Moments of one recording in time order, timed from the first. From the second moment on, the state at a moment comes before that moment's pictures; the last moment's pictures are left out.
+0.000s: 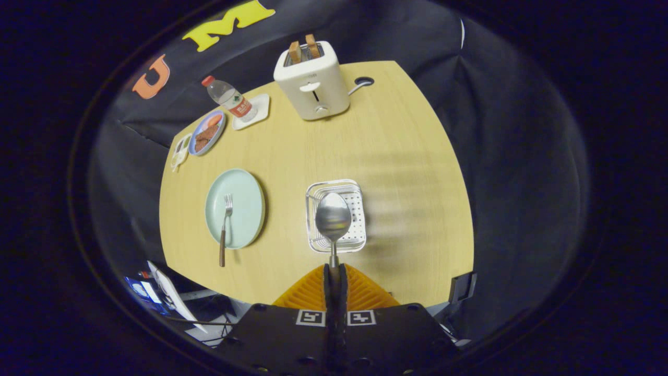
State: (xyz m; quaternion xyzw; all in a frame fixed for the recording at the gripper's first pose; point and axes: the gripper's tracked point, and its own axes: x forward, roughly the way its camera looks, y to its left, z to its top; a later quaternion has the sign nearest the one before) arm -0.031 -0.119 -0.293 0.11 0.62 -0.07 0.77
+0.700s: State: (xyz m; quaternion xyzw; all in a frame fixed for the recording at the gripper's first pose) arm -0.007 -0.122 -0.311 0.16 0.62 -0.09 0.77
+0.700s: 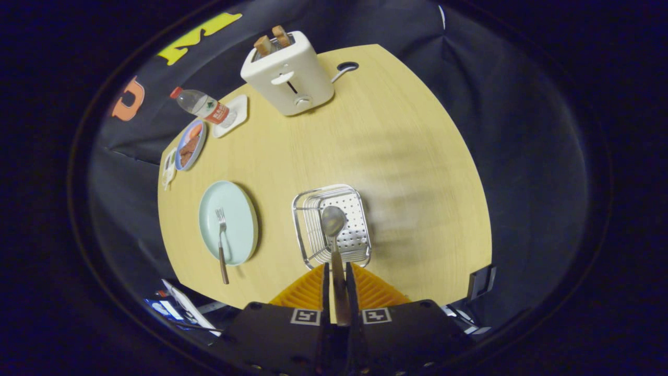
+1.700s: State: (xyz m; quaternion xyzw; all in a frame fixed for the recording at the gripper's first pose) arm 0.031 0.074 -0.280 0.02 0.39 0.02 0.92
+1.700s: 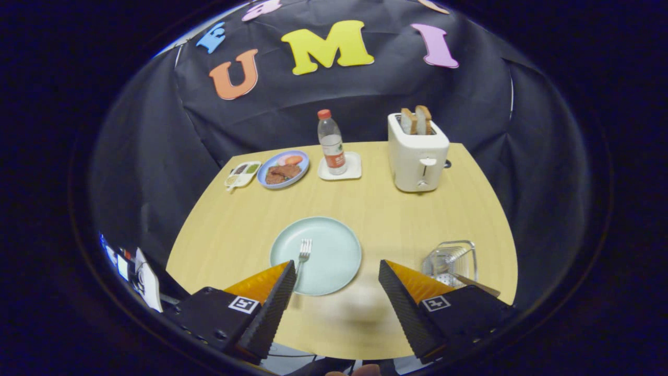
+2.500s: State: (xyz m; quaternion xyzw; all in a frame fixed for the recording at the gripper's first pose) arm 0.055 0.150 -0.408 0.00 0.43 -0.02 0.90
